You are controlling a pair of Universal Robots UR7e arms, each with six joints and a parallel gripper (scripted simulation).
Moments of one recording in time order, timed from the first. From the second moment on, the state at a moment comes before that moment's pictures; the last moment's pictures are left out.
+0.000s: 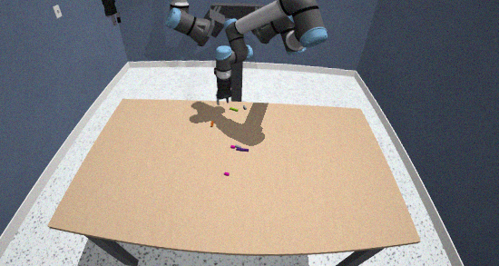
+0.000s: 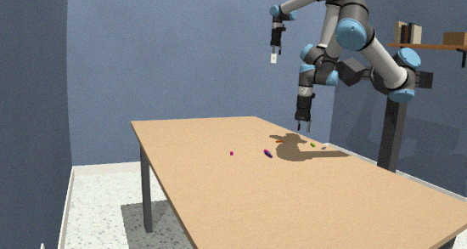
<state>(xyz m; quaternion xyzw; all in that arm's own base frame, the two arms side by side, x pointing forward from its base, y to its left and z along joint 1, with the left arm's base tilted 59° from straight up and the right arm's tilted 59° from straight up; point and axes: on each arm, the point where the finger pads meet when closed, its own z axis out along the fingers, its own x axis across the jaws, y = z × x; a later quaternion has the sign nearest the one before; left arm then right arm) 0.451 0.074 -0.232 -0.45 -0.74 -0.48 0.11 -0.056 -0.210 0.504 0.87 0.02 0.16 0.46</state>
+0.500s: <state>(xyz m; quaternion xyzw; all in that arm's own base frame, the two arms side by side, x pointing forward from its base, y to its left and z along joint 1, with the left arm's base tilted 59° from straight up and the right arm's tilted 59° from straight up) 0.456 0.071 -0.234 -0.30 -0.82 -0.49 0.02 -0.056 -0.210 0.504 0.87 0.02 0.16 0.46</state>
